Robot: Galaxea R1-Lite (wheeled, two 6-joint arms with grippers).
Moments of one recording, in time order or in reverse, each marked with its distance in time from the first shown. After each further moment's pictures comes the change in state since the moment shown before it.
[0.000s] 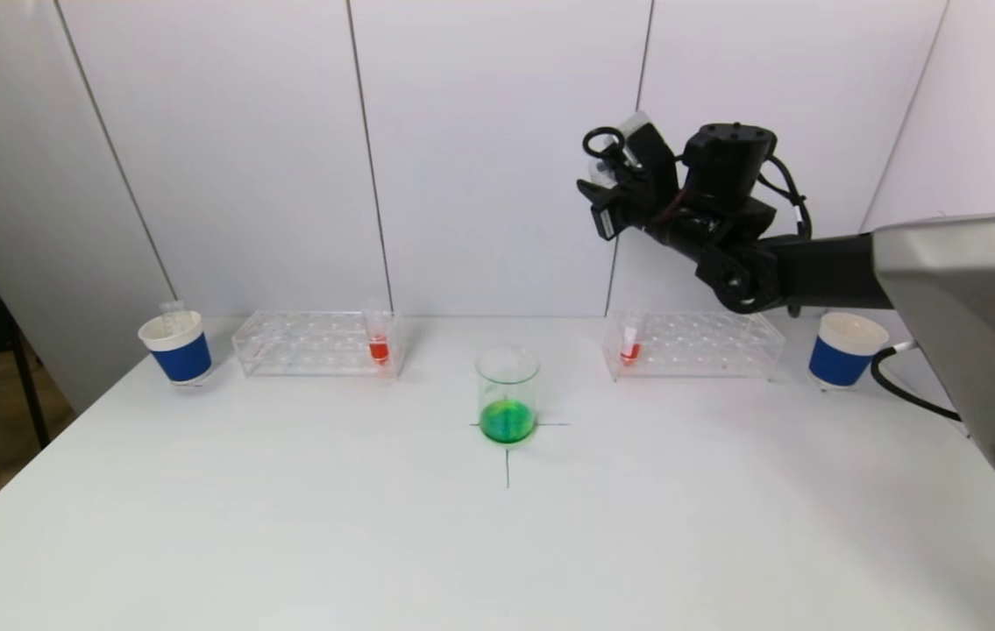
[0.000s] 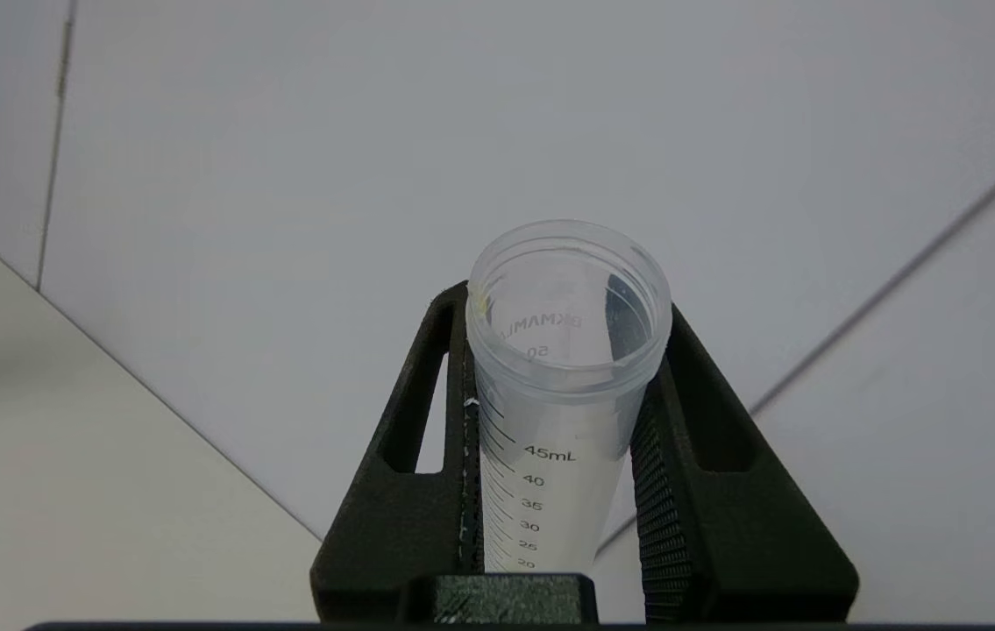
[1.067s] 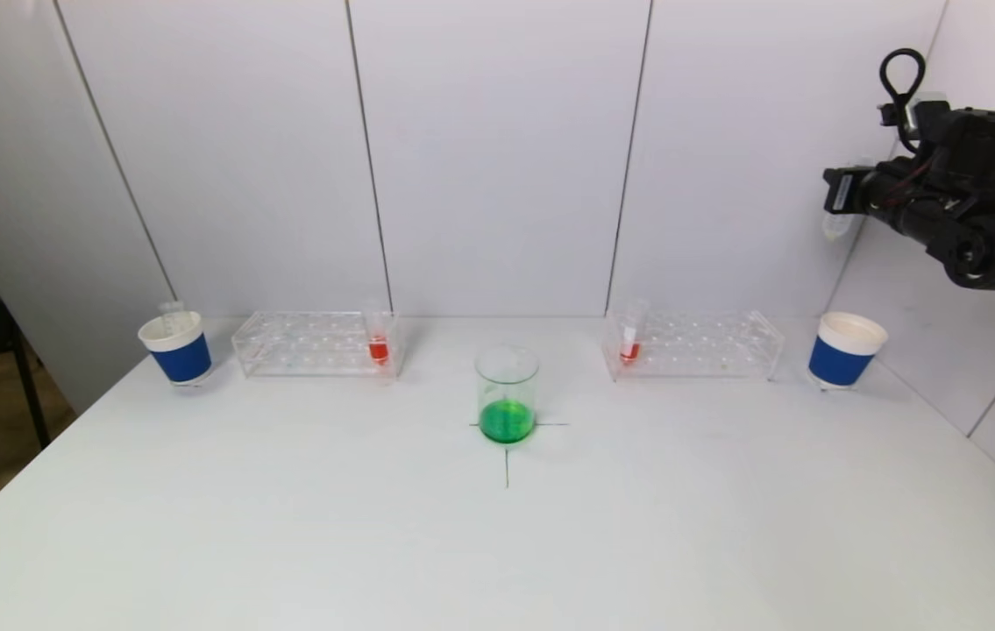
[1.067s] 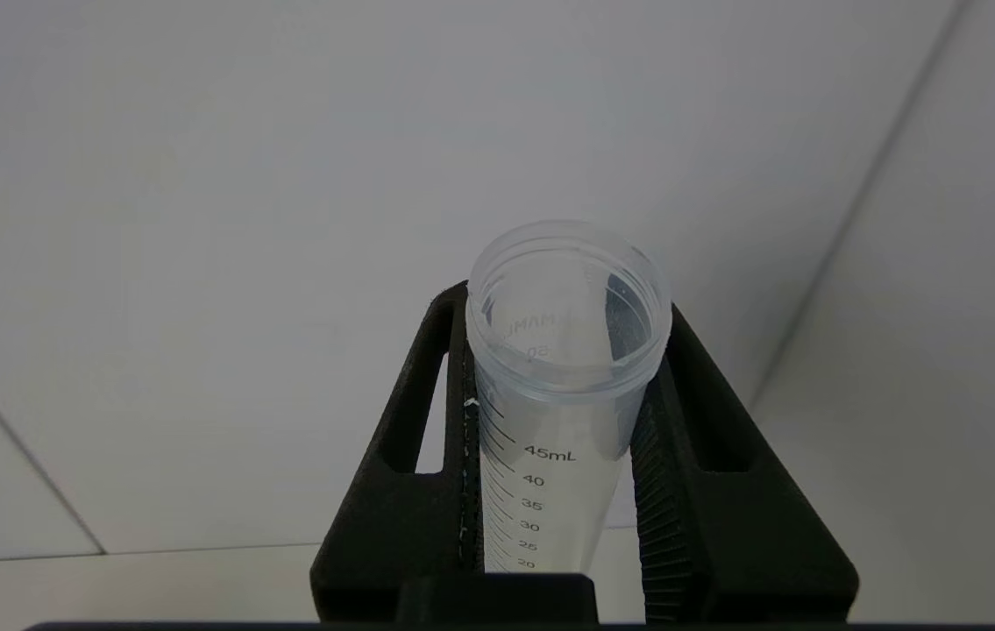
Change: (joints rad) left arm 0.000 0.000 0.000 0.000 0.000 0.000; right arm -0.478 -0.140 0.167 0.077 -0.113 0.400
